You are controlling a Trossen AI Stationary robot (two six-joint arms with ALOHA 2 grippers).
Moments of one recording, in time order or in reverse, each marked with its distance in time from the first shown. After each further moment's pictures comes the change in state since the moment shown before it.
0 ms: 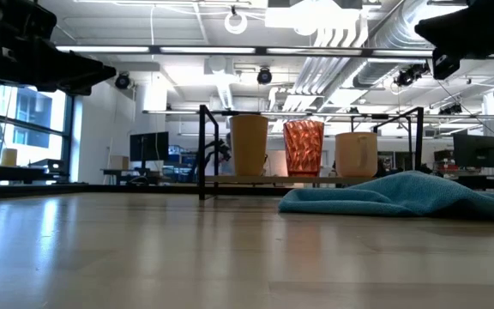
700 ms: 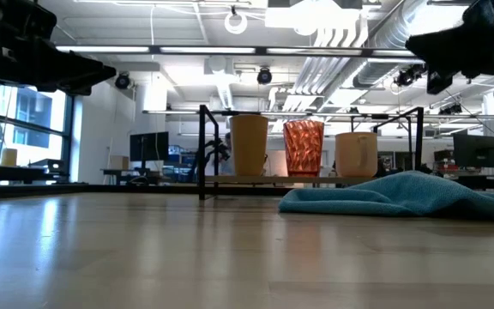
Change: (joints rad) left arm 0.000 0.000 0.000 0.000 0.000 0.000; right arm 0.000 0.000 -0.171 0.262 0.044 -0.041
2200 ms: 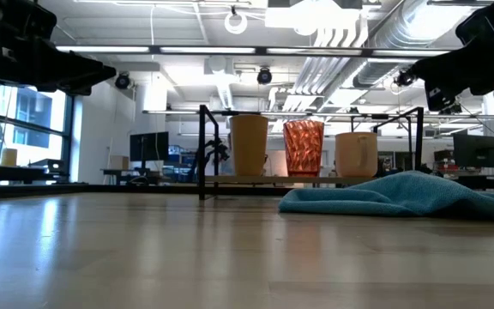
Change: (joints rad) left arm 0.000 0.000 0.000 0.000 0.000 0.000; right arm 0.000 0.002 0.000 -0.186 -0.099 0.041
